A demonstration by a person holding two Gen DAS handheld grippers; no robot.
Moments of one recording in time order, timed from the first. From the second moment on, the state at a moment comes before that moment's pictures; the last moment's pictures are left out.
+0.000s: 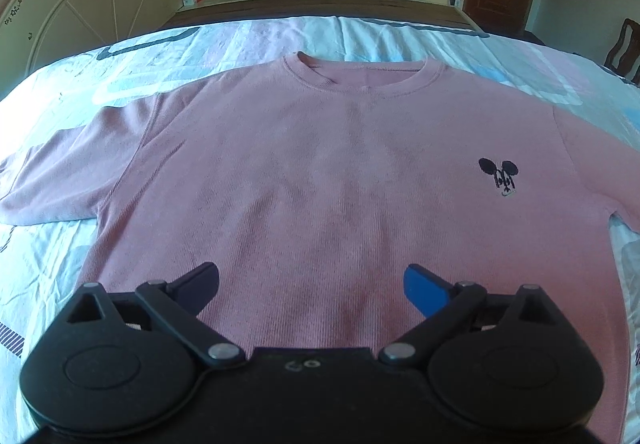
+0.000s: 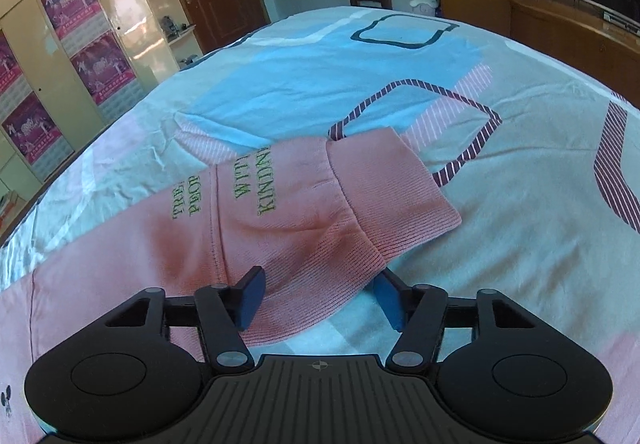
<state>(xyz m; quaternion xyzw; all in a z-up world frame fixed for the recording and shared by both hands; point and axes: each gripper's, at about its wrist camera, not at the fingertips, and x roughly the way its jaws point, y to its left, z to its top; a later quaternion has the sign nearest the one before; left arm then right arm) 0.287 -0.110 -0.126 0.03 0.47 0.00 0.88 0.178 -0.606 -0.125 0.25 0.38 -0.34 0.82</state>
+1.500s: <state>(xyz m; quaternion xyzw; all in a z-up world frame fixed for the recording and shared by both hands) 0.325 -0.035 -0.134 0.00 0.44 -0.02 0.90 0.306 -0.315 -0.133 0.25 0.43 0.00 0.87</state>
